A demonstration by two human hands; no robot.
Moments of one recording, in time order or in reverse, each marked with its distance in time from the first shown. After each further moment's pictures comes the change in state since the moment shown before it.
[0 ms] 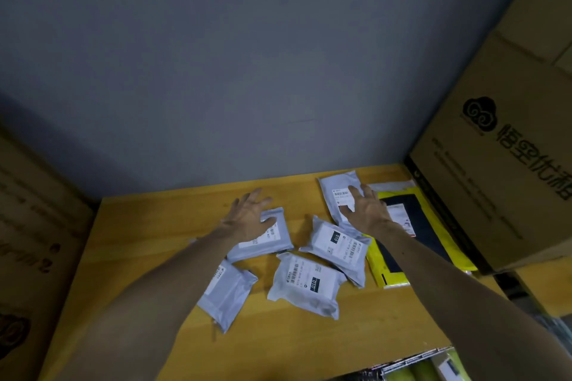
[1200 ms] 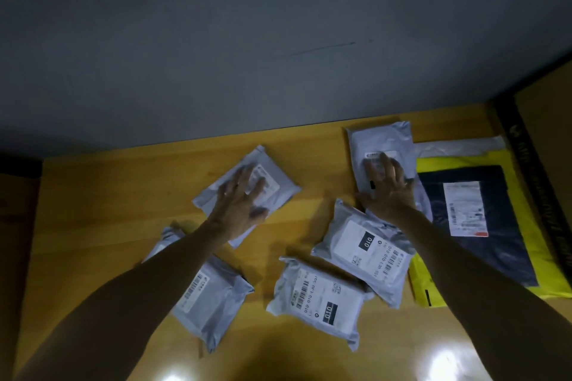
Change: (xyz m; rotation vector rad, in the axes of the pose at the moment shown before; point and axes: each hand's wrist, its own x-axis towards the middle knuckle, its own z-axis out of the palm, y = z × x) left_hand 0.145 -0.097 0.154 0.022 -0.045 0.100; right_hand 0.188 0.057 0.154 -0.190 -0.240 -0.055
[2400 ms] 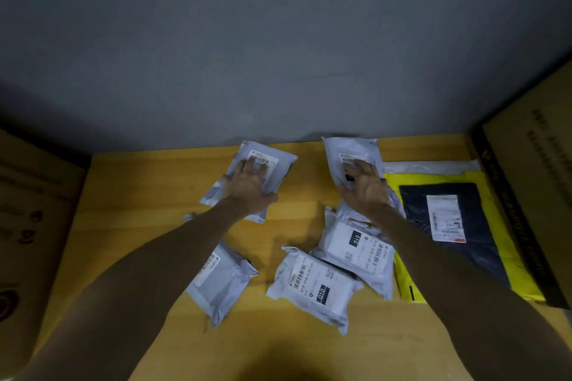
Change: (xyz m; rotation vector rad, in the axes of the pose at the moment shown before) left_hand -0.031 0.062 -0.107 0.015 -0.087 -0.418; right_hand -0.057 -0.055 -0.068 0.236 0.205 -0.088
